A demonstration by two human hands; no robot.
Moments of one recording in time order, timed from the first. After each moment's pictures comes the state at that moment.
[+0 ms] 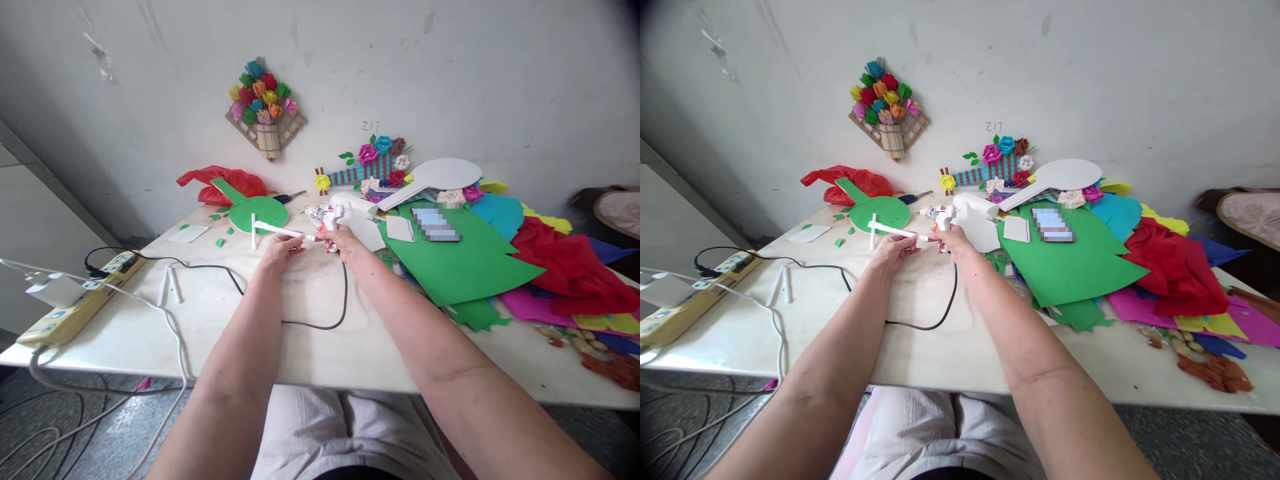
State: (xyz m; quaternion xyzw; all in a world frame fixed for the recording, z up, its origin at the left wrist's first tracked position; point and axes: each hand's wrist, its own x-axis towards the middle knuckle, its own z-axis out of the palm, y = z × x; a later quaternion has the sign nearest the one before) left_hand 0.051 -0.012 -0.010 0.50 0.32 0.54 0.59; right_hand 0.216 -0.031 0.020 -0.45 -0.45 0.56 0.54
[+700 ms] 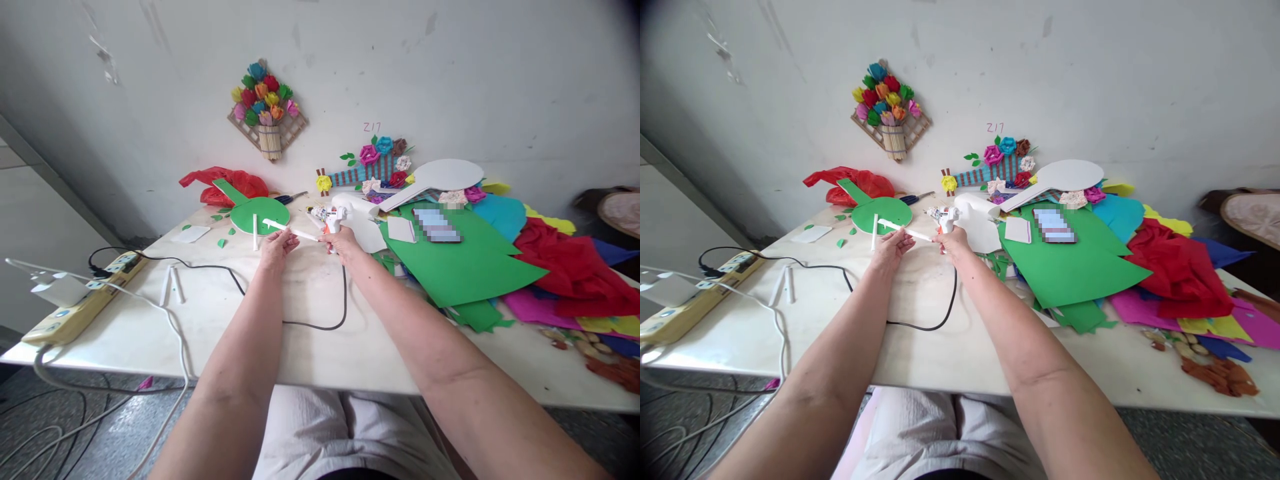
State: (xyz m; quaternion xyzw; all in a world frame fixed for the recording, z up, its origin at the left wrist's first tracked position) left_hand 0.046 0.000 -0.014 0.40 0.33 0.64 0.57; right_hand 0.205 -0.034 0.020 -0.51 -0.42 0.49 0.57
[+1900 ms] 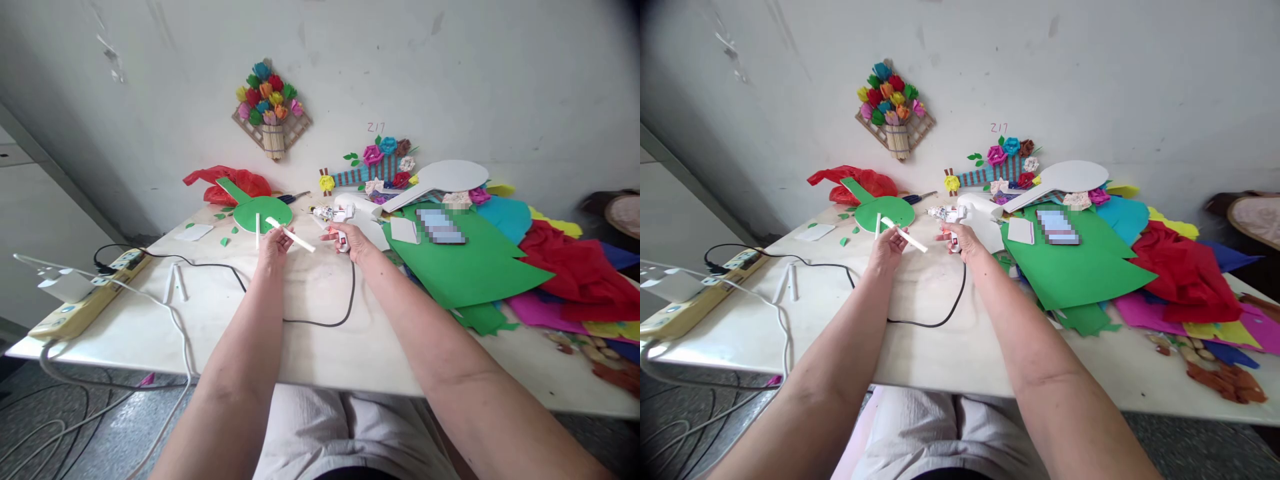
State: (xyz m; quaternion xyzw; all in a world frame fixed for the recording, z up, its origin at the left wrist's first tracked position) left_hand 0.041 0.000 -0.007 0.29 0.30 0.69 0.59; right_hand 0.234 -0.031 0.022 -0.40 -0.44 0.62 0.51
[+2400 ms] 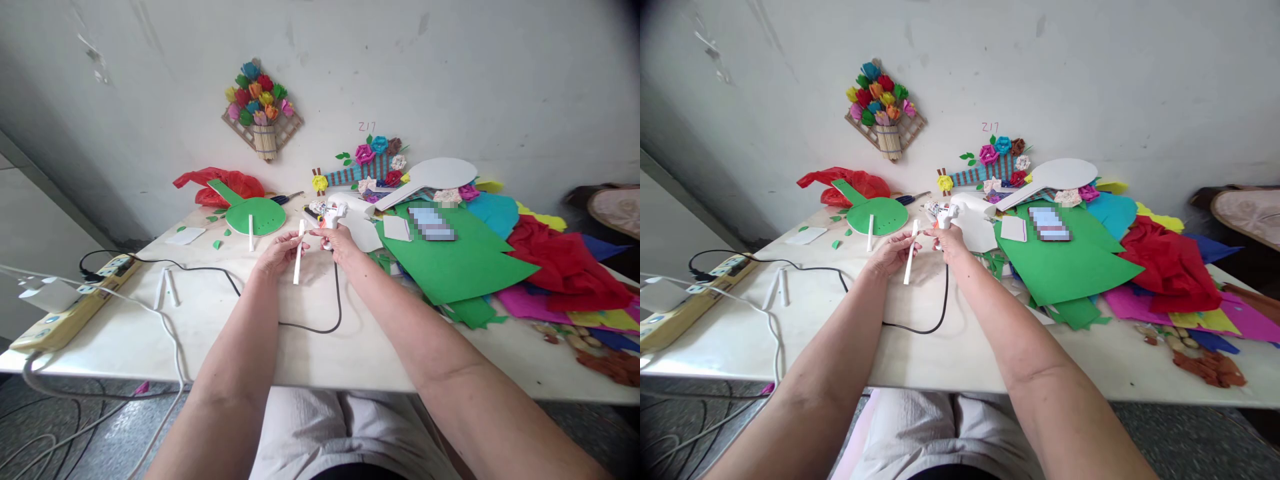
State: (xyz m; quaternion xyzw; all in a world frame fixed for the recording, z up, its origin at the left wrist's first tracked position) left_hand 0.047 -0.014 -0.006 0.51 0.26 0.46 0.68; right_hand 0.203 -0.032 0.021 -0.42 -0.36 0.53 0.64
